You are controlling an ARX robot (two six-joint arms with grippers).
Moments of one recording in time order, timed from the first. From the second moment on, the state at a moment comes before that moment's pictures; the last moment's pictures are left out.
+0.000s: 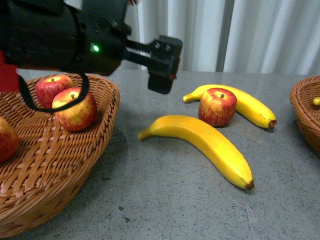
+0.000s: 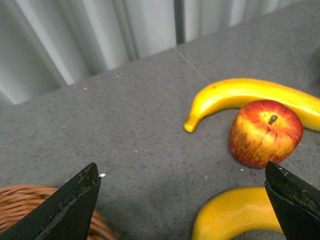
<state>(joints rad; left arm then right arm) -0.40 1.73 0.99 0.39 0.06 0.16 0.00 0.00 0.01 0.00 0.00 0.00</state>
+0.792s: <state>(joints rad) -0.50 2.01 1.22 0.41 0.20 0.25 0.00 0.00 0.01 0.00 0.00 0.00</state>
